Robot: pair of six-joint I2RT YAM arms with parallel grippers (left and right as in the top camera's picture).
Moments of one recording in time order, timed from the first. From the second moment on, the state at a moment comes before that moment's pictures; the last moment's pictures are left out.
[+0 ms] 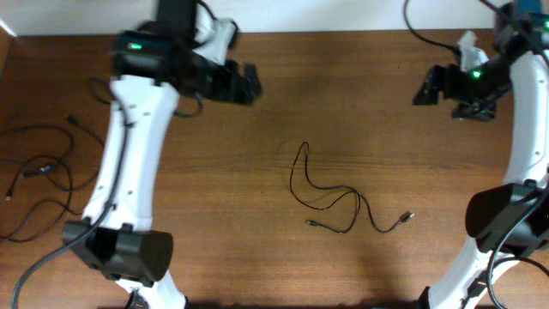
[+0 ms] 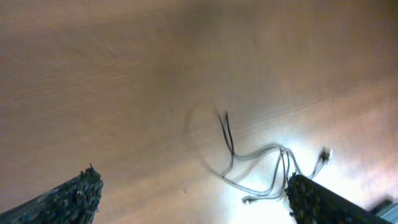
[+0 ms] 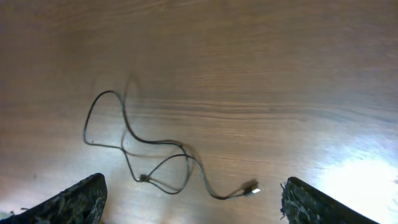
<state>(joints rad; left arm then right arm) -0.18 1.87 2.13 -1.33 0.35 -0.02 -0.21 2.04 2.22 -1.65 -0.35 -0.03</state>
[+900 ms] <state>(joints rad) 0.00 1.97 2.19 -0.97 0.22 -0.07 -0.26 2.04 2.22 -1.67 -0.35 -0.03</state>
